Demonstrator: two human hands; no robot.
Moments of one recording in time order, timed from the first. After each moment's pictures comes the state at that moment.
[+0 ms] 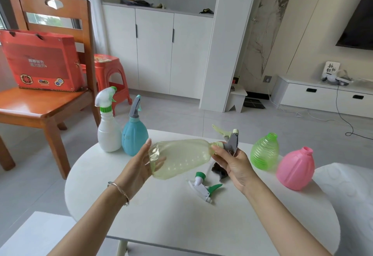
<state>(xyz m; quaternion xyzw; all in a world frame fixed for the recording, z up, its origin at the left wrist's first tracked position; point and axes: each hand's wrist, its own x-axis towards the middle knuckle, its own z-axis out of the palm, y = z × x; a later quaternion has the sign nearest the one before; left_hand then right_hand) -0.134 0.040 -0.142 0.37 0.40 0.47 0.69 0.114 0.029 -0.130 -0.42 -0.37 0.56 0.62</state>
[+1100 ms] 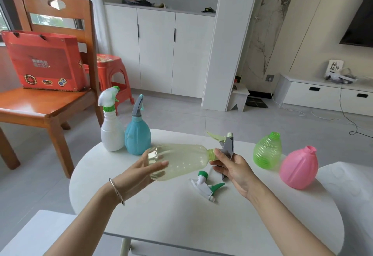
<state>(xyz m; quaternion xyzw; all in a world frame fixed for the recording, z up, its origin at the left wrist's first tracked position) -0.146 0.031 -0.148 0.49 0.37 0.39 0.69 0.113 0.024 -0.141 -0.47 -0.40 0.56 0.55</state>
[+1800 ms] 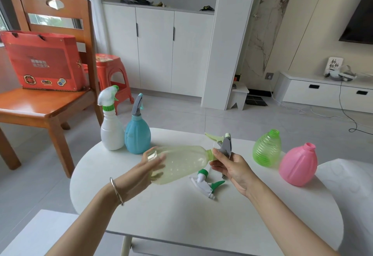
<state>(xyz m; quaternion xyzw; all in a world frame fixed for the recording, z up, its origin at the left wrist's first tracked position) -0.144 0.029 -0.150 0.51 0.39 0.37 0.68 0.113 0.024 -0.144 -0.49 -0.38 0.57 0.54</state>
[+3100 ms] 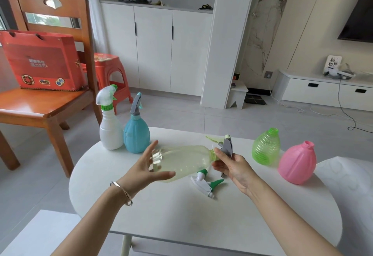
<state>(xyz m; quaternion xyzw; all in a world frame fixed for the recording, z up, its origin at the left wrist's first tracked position) -0.139 0.024 -0.150 0.60 0.43 0.38 0.56 0.122 0.028 -0.154 -0.51 -0.36 0.57 0.53</state>
